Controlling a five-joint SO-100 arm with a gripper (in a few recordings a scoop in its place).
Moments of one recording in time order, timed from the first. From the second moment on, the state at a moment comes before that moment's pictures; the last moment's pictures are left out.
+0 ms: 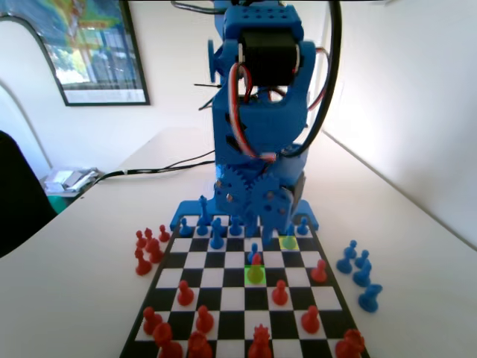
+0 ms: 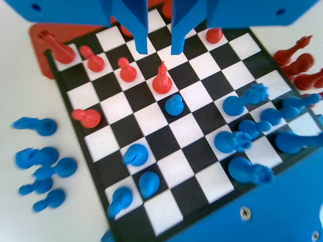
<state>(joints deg) -1.6 83.5 108.6 58.8 -61.1</state>
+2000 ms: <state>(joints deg) -1.1 73.0 110.5 48.3 -66.8</state>
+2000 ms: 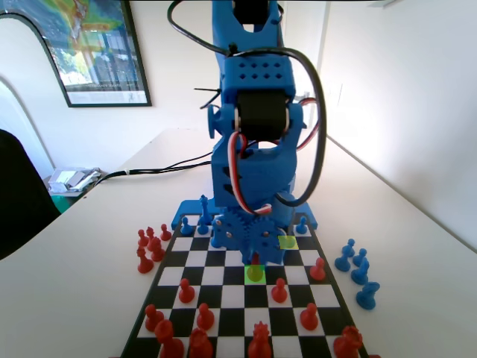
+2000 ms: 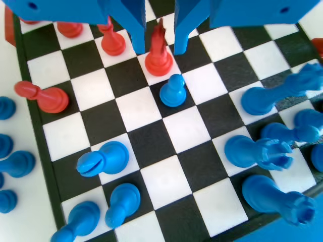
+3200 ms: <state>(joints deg) 3.1 77.3 102.7 58.9 -67.2</state>
